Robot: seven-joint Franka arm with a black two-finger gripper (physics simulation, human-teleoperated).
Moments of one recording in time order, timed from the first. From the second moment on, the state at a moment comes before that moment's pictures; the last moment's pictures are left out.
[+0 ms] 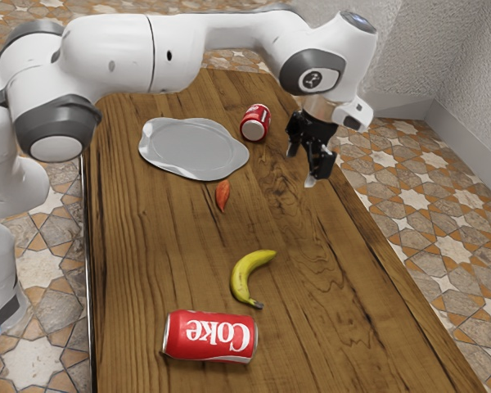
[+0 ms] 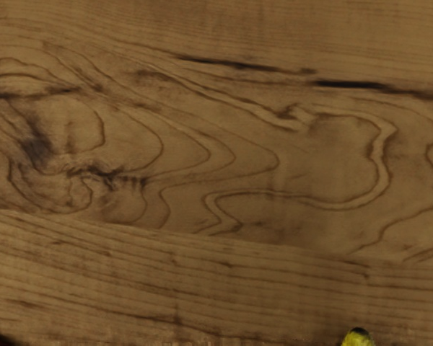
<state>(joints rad) -1.18 0.41 1.32 -1.46 -0.29 1.61 0.00</state>
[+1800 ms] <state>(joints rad) -1.73 0.39 1.59 -2.01 -0.44 1.84 -0.16</state>
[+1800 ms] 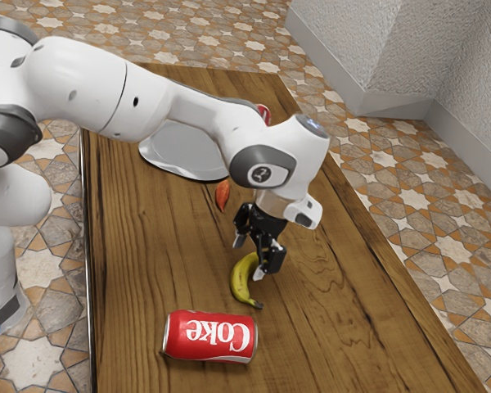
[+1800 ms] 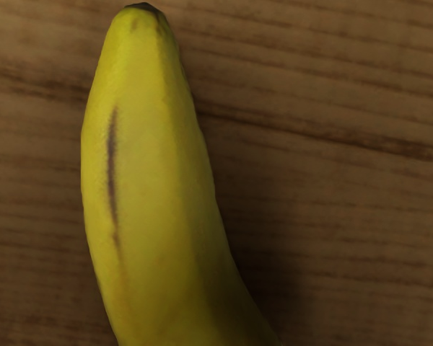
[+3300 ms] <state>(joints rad) -1.73 0.39 1.57 -2.05 -0.46 1.92 -0.17</state>
